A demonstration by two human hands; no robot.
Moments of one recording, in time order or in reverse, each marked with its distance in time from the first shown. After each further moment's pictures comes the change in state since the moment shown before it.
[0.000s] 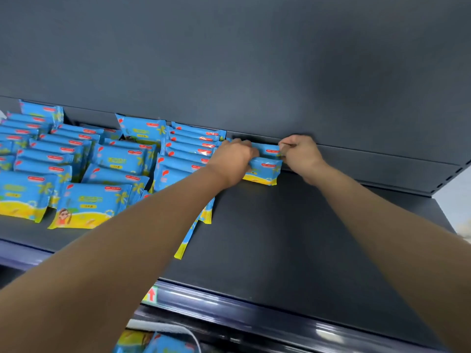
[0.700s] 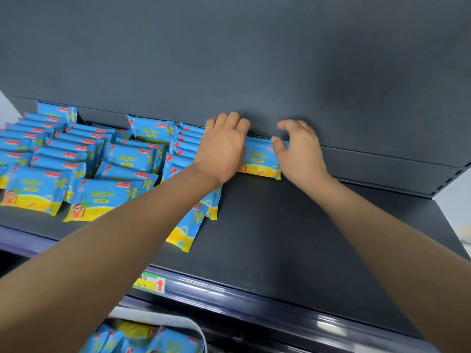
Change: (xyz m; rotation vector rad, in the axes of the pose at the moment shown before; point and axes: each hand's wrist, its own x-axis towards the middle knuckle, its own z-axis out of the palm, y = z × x) left_hand -0.040 0.003 -0.044 0.101 0.352 -0.134; right_hand -0.059 -0.046 -0.006 -0.359 0.156 -0.392
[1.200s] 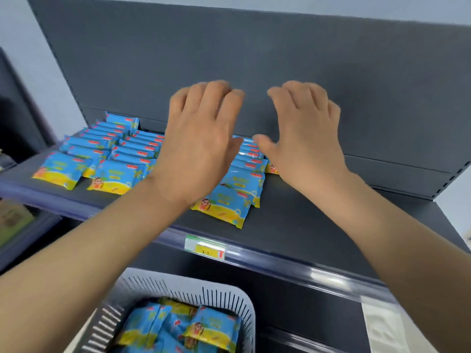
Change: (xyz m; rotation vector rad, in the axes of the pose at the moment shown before) left_hand -0.143 -0.049 -0.184 0.105 0.399 0.050; right_hand -0.105 -0.181 -0.065 -0.384 0.182 -0.378
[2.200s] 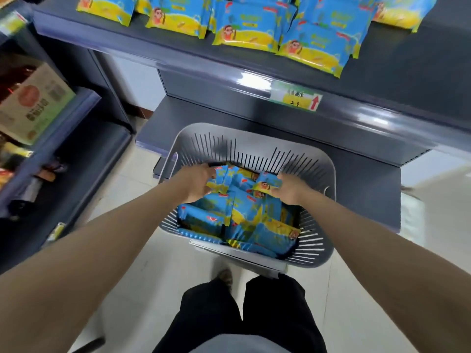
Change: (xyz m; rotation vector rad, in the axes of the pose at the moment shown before) left_hand -0.389 -0.093 0.084 -0.299 -1.280 -0.197; right_hand -0.284 -0.126 0.226 0.241 -1.334 0.388
